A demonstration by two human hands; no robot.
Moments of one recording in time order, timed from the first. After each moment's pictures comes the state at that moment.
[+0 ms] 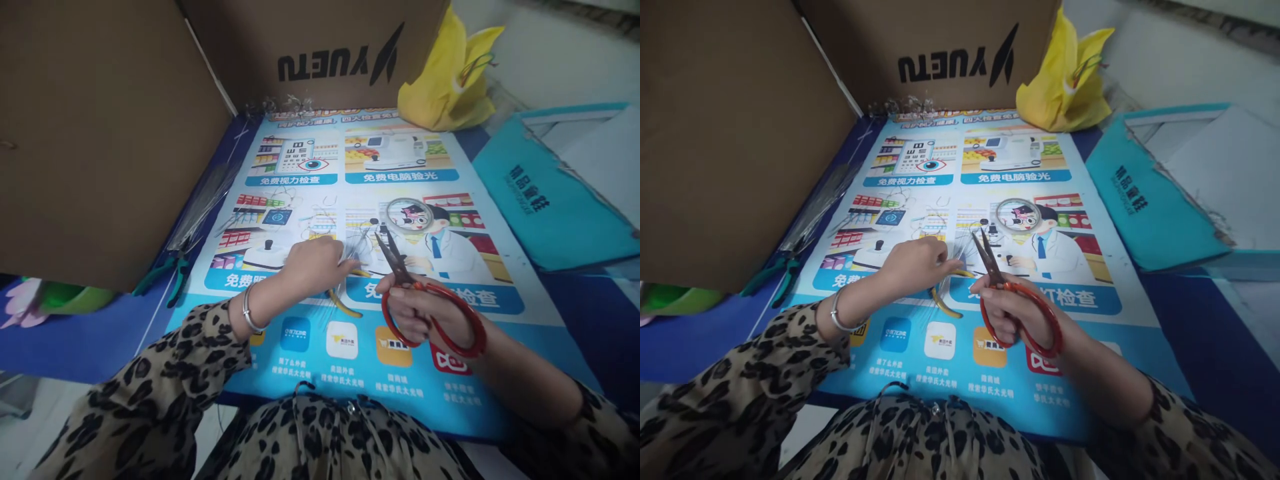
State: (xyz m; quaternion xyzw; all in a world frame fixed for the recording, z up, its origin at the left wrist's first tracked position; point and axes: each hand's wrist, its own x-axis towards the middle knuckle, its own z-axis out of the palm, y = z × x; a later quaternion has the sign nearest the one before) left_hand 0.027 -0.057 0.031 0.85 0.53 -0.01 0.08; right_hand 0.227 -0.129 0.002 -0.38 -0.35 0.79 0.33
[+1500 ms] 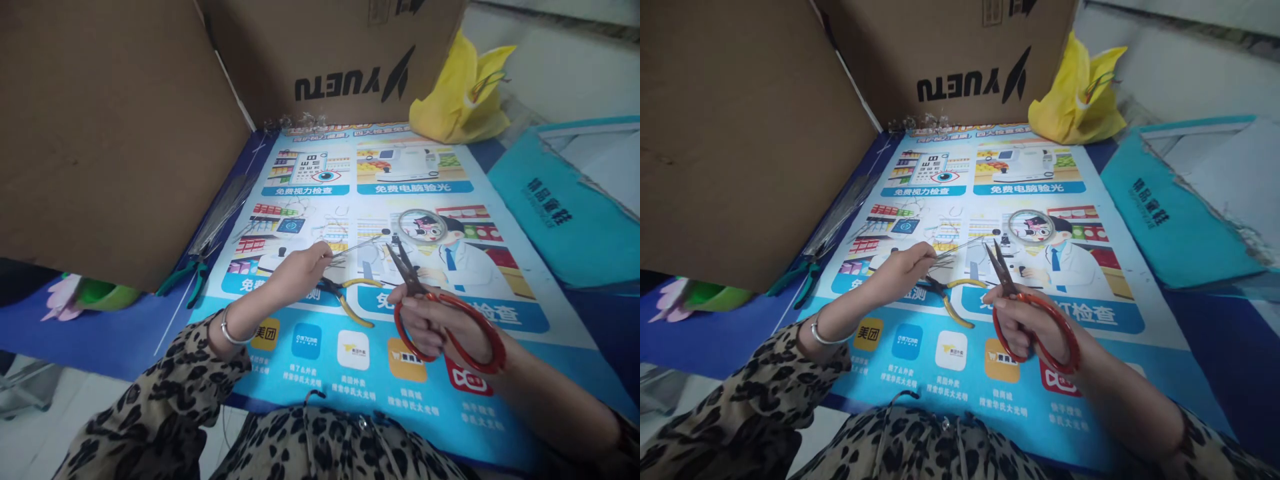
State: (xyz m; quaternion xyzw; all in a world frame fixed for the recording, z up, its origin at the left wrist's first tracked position) left_hand -0.021 -0.062 0.035 0.79 0.53 0.14 0.28; right_hand 0.229 -0.131 0.003 -0.39 -0.33 0.80 0.31
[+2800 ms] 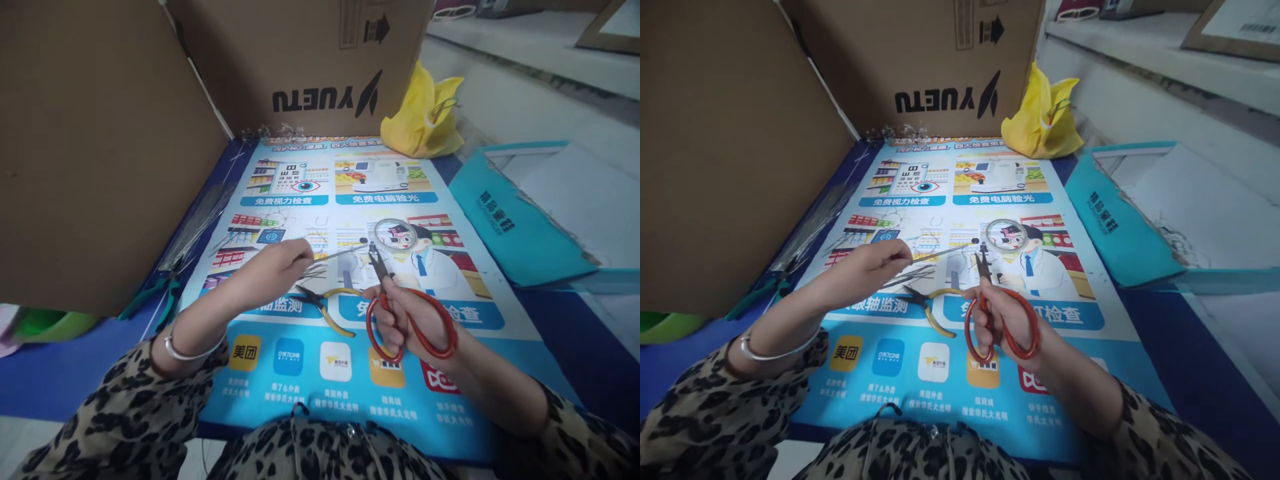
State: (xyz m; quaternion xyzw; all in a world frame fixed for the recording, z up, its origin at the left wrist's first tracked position) left_hand -0.020 -0.049 0.087 0.83 0.48 0.12 0.26; right_hand 0.214 -0.121 0.017 -0.43 -0.23 0.80 0.35
